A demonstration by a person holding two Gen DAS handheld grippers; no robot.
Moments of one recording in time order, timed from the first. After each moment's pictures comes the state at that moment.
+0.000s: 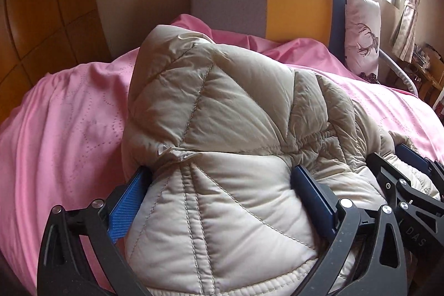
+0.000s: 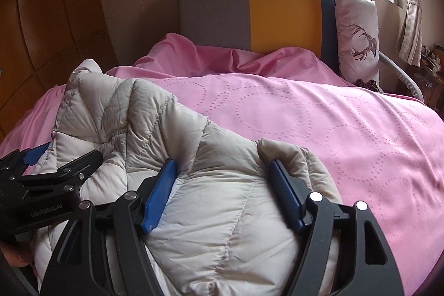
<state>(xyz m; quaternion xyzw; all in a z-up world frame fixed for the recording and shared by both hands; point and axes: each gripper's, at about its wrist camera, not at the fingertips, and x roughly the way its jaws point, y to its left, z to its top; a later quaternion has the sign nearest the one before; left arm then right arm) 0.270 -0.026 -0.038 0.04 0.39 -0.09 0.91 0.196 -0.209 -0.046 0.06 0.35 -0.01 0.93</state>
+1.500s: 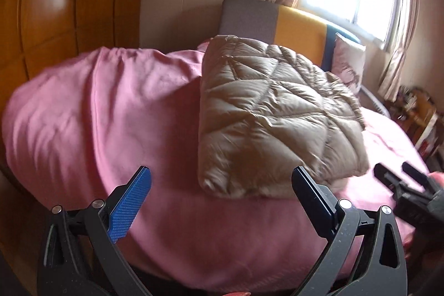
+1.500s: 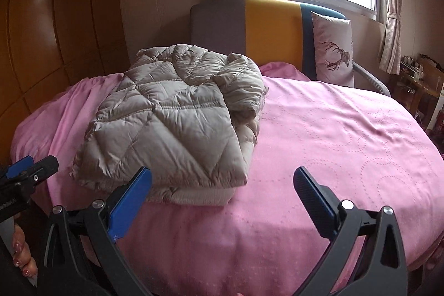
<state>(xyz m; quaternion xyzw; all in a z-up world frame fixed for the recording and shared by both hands) -0.015 0.063 -0.006 -0.07 0.31 -0.08 0.94 -0.069 -0.183 -0.016 0.04 0.30 -0.02 0.95</state>
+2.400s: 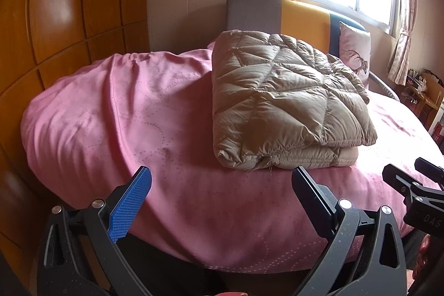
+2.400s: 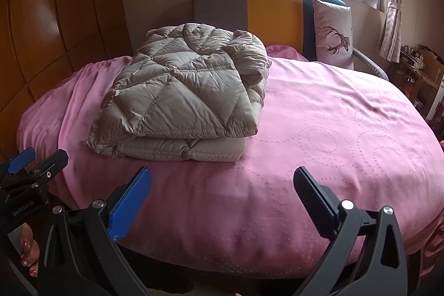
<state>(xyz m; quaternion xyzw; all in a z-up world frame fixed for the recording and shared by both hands) -0.044 0.057 -0.011 -0.01 0.32 -0.04 0.95 -0.102 -0.169 -0.023 0.05 0.34 -0.01 0.94</state>
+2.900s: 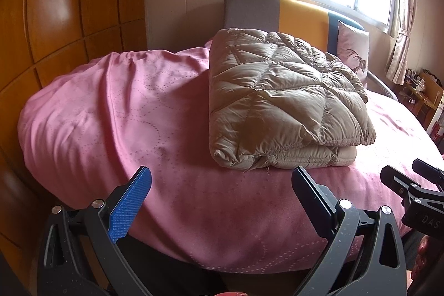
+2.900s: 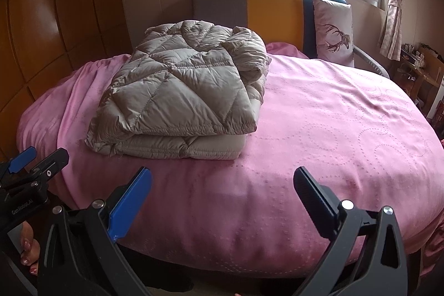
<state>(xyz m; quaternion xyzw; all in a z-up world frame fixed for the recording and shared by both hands) -0.043 0.053 -0.013 -0.01 0.32 -0.05 0.95 -0.100 -0.172 -0.027 0.05 0.34 -0.01 0.94</state>
